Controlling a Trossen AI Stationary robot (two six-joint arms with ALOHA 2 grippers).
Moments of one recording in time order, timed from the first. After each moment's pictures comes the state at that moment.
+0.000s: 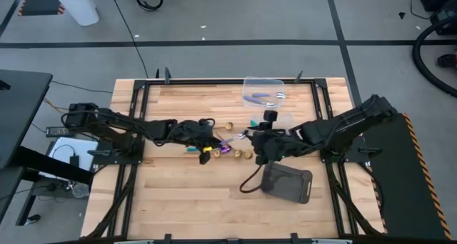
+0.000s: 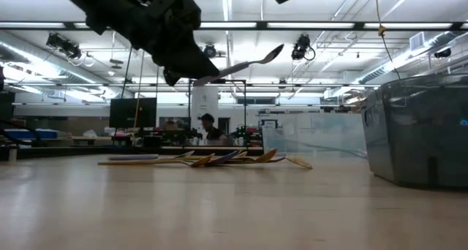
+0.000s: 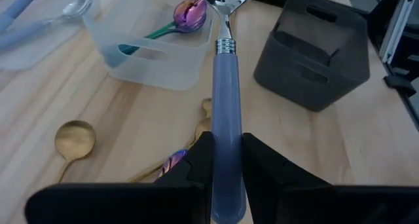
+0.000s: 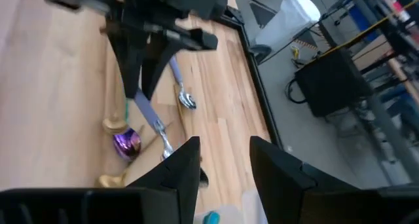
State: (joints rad) left arm -0.03 1.42 0.72 0.19 -0.05 -0.27; right arm 0.36 1.44 1.31 -0.65 0.76 -0.02
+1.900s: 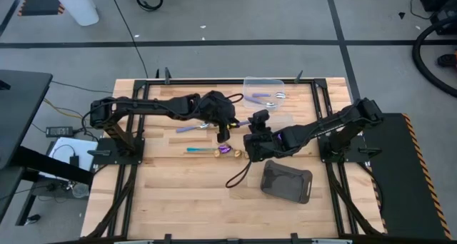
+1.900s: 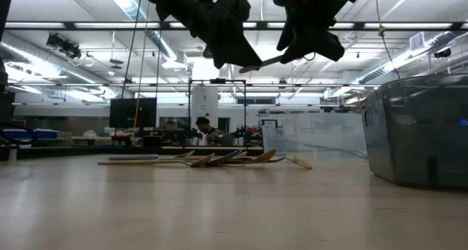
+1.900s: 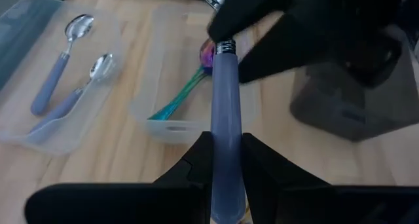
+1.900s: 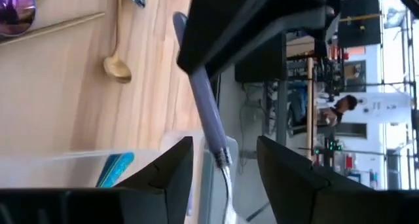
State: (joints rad) left arm 0.19 1.67 1.24 -0.18 0.14 0.00; right arm 0.26 1.60 1.21 -0.66 1.00 -0.36
